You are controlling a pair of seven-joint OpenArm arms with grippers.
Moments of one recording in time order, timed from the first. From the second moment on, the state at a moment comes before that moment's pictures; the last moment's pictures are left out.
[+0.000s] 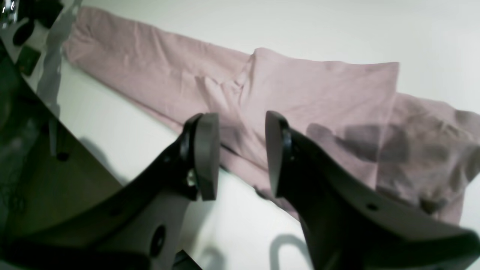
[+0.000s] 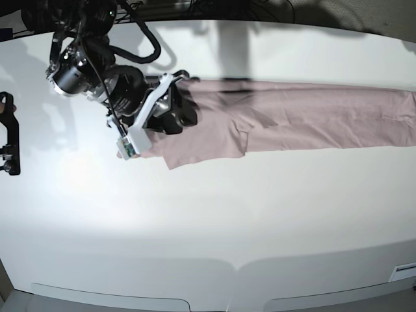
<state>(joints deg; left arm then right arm) -11.9 -47.9 -18.3 44.2 -38.0 -37.4 56.3 -14.9 4.0 8.7 120.5 39.8 34.6 -69.1</state>
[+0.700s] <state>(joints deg) -11.6 -47.1 -18.3 34.6 -38.4 -38.8 53.4 -14.9 4.0 8.7 120.5 40.0 34.6 -70.3</state>
